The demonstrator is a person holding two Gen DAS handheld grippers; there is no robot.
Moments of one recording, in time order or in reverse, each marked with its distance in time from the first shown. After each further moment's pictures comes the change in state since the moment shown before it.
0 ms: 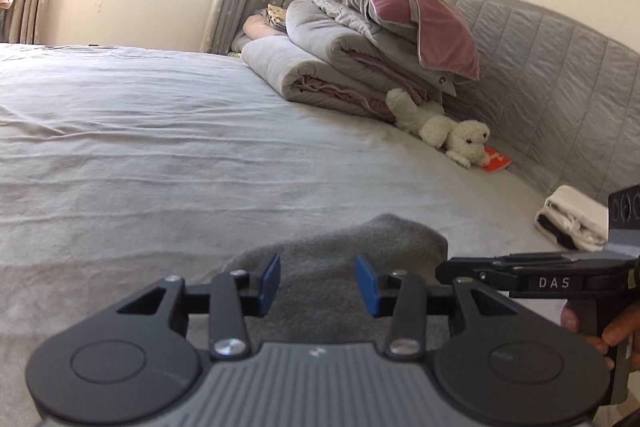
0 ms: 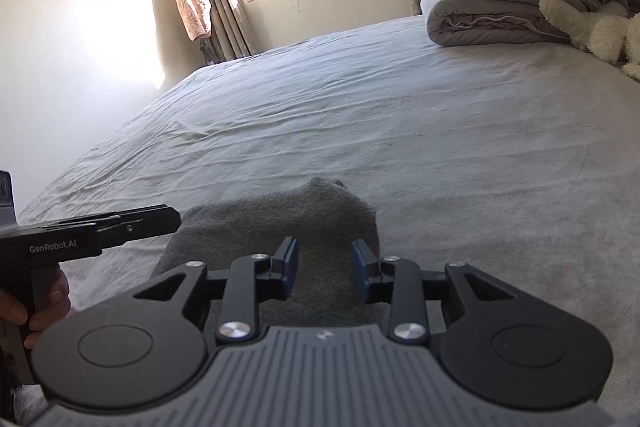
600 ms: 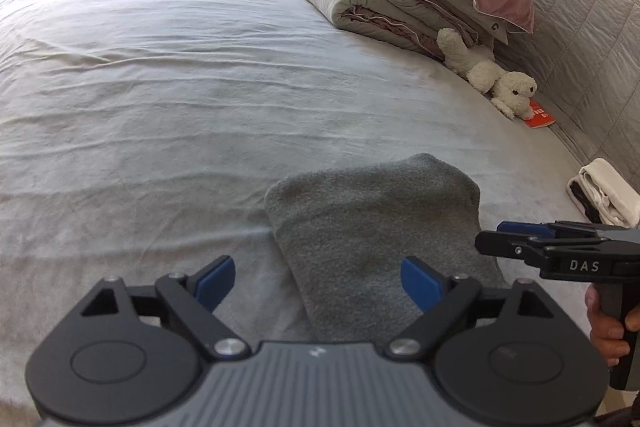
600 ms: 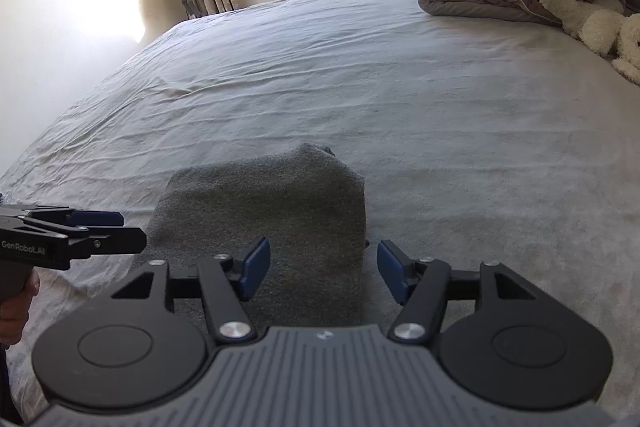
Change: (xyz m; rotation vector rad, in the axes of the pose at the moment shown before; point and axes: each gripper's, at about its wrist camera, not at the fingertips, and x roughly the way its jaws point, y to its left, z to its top) left arm -0.018 0.014 0.010 -0.145 0.226 0.060; right arm -0.007 0.007 0.009 0.001 0.153 -0.102
